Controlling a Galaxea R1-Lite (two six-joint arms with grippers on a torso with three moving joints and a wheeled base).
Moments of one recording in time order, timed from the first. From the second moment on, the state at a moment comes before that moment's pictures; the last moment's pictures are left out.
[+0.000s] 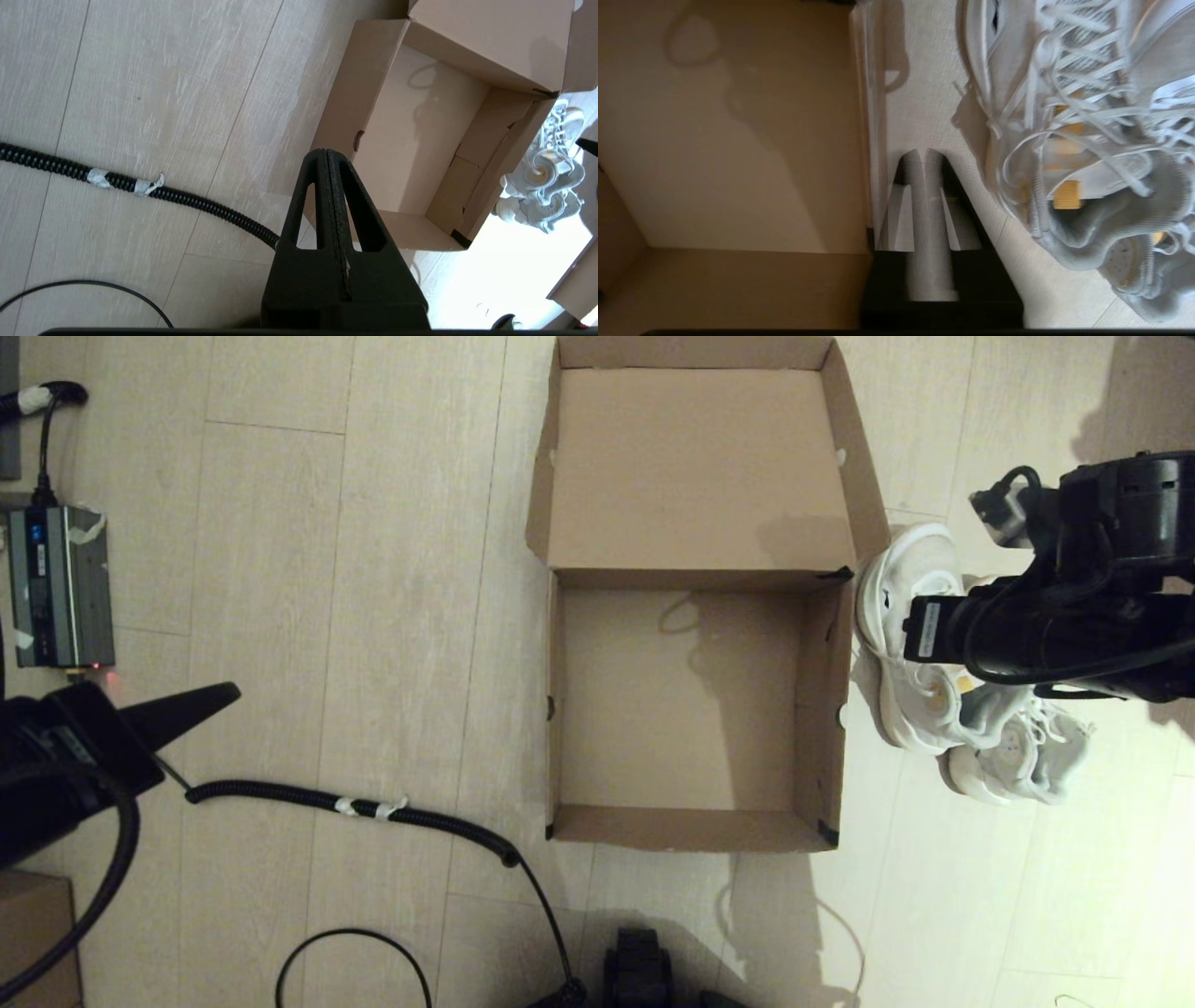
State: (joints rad) left arm -0.20 1.02 -0.64 -0.33 0.00 -0.37; right arm 0.26 1.61 -1.19 -0.11 -0.23 0.15
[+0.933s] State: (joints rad) left arm -0.20 1.26 -0.67 -0.49 -0.04 -0.37; right arm 0.31 1.87 -1.16 -0.38 -0.24 0.18
